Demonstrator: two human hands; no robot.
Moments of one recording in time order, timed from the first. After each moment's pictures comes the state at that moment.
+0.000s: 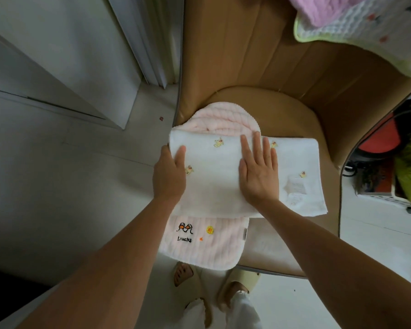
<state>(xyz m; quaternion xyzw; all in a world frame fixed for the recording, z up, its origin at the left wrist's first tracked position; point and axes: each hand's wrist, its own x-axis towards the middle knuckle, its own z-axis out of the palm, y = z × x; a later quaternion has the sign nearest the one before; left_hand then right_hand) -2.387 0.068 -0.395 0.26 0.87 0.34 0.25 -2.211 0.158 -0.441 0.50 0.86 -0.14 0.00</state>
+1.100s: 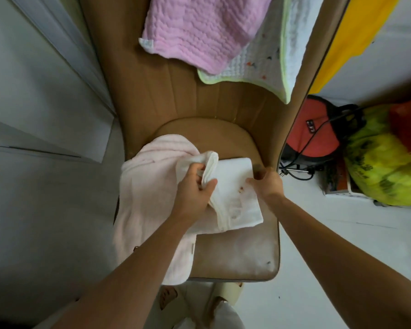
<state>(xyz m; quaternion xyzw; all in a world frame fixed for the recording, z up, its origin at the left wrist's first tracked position) -2.256 0.140 -0.334 0.36 0.75 0.37 0.42 -2.094 0.243 -0.380 0.73 0.53 -0.43 -0.02</state>
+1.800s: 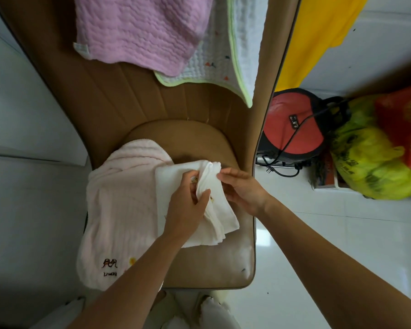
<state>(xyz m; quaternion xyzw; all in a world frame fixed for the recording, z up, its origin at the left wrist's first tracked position) -2.201 0.162 -0.359 0.41 0.78 0.30 0.36 -2.072 0.263 -0.373 0.54 0.27 -0.79 -0.12</state>
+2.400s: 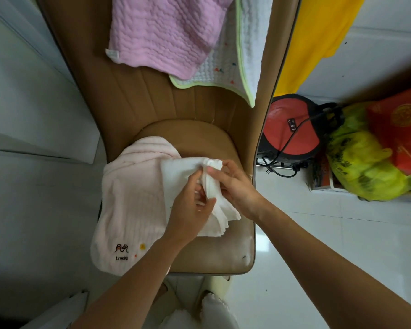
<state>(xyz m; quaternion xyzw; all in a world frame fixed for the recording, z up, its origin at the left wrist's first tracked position) -2.197 0.128 -0.322 0.44 0.75 0.34 0.37 -2.093 0.228 -0.316 0.50 0.38 -0.76 -0.13</state>
